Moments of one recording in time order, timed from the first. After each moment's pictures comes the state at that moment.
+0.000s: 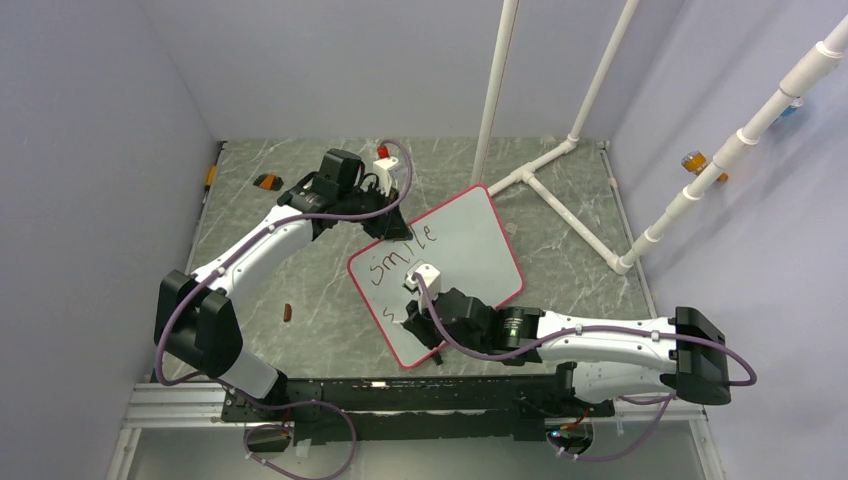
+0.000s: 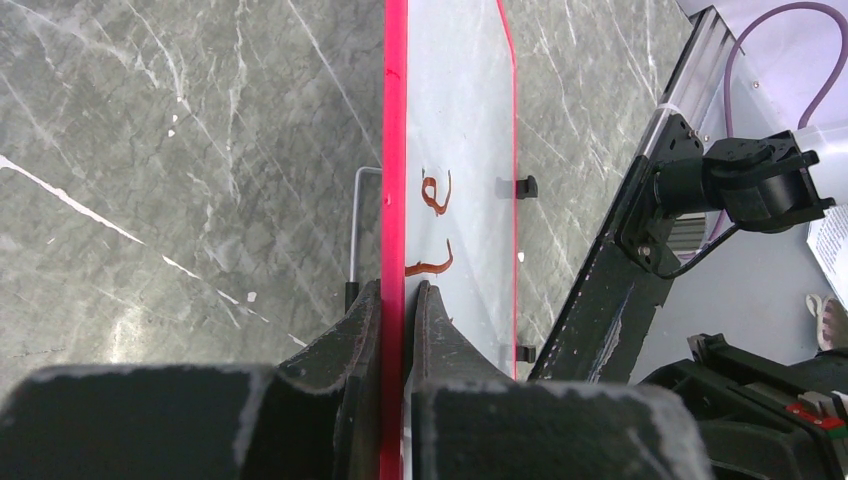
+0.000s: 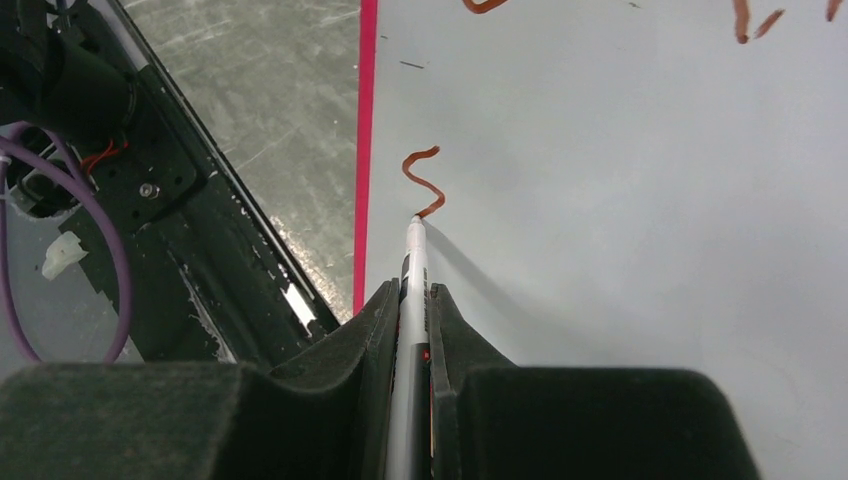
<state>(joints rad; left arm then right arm) -0.48 1.52 1.28 -0.46 0.65 -0.07 1.30 1.14 0.72 -0.10 0.26 0.33</state>
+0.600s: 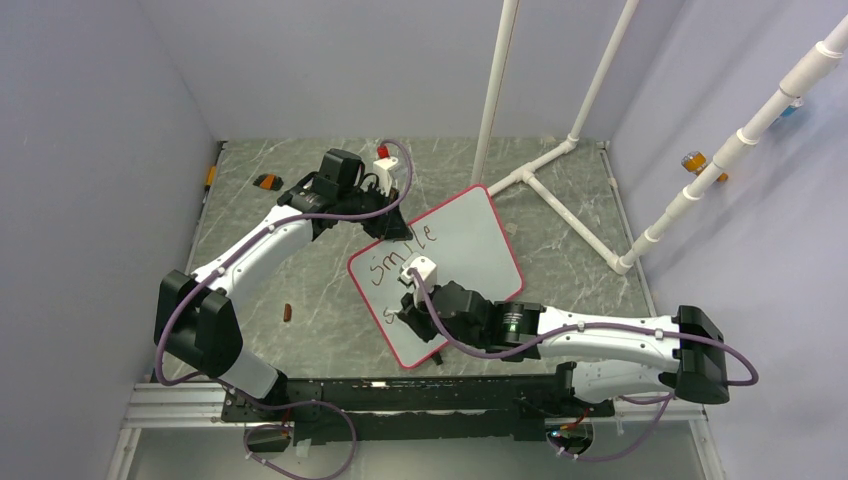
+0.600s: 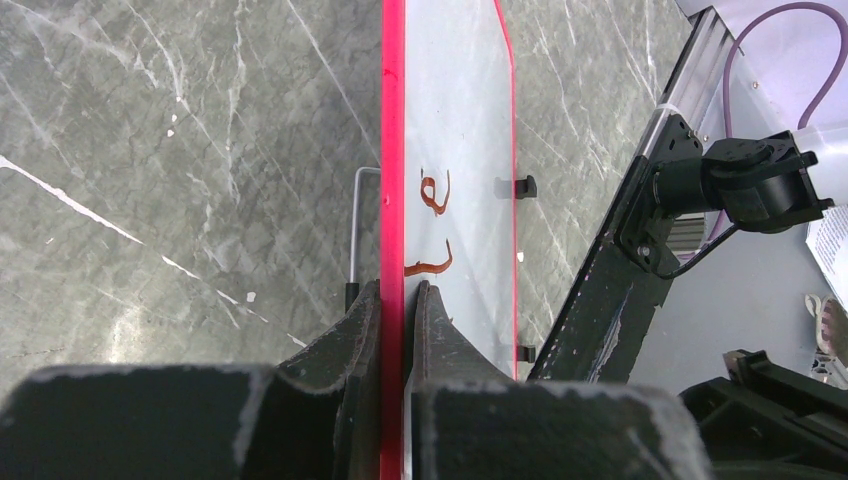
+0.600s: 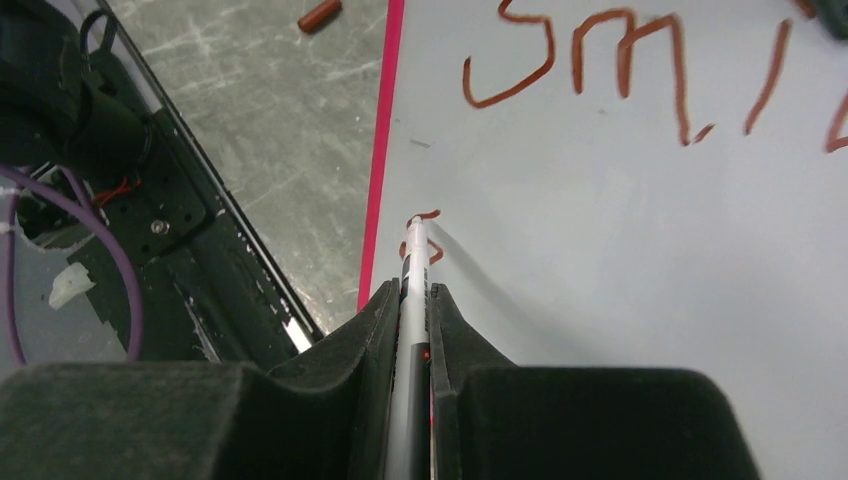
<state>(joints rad) -0.48 1.52 1.28 -0.46 0.65 -0.08 1.31 1.16 0.79 -0.11 0.27 0.27</state>
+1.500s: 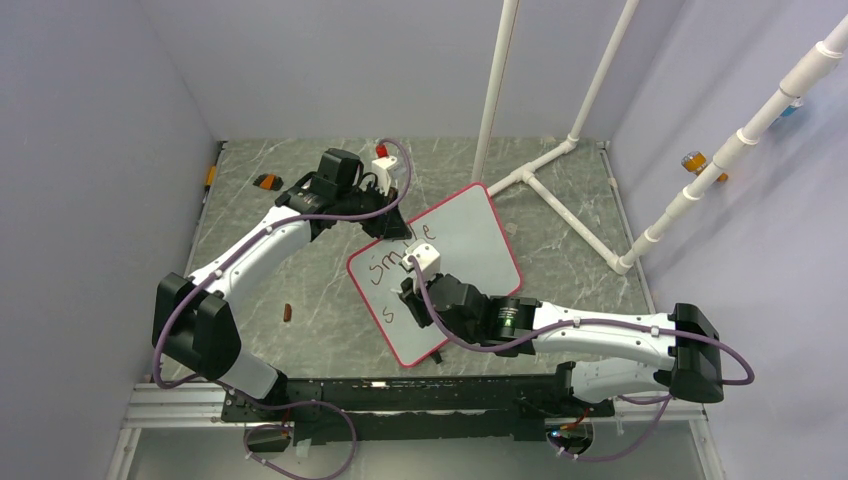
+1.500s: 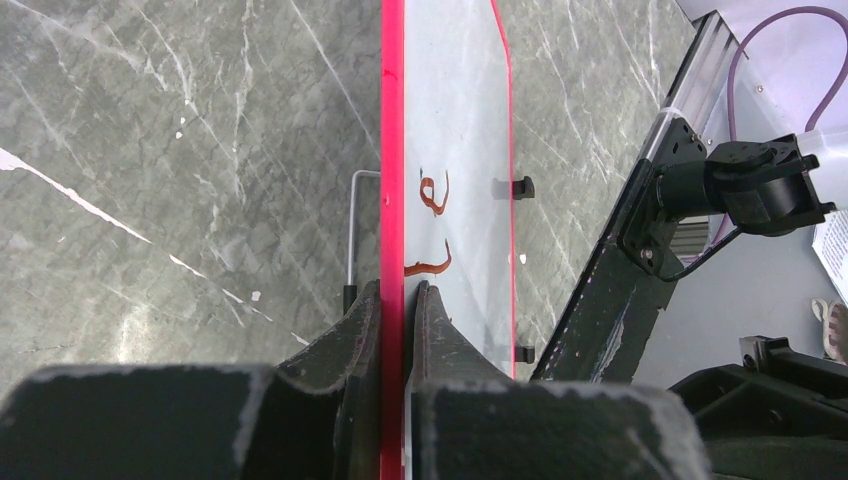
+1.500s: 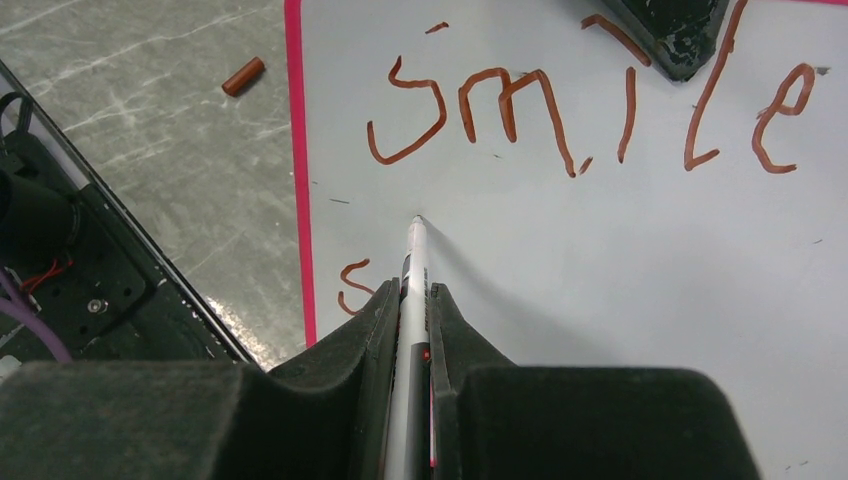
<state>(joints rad) -0.48 1.51 1.28 -0.46 0.64 -0.07 1.29 1.19 0.85 -0.10 0.44 0.26</state>
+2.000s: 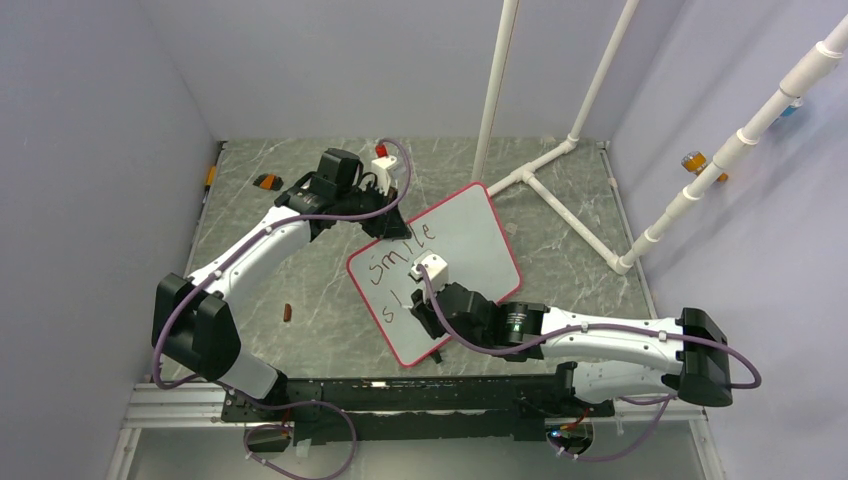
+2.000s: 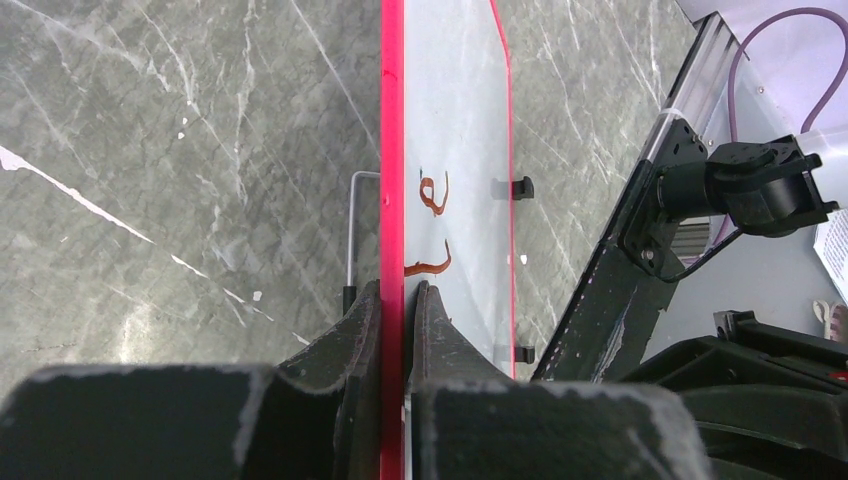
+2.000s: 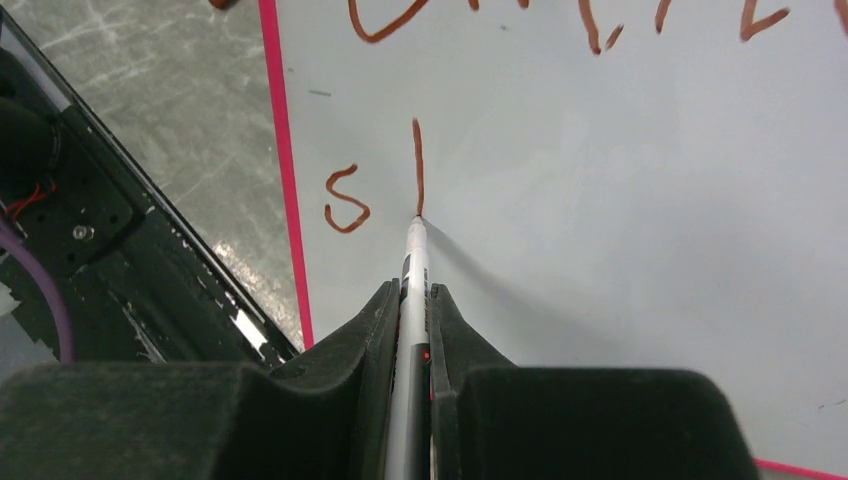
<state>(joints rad) -0.48 1.50 1.28 -0.46 0.64 -0.08 1.29 1.14 0.78 -0.18 0.39 0.31</state>
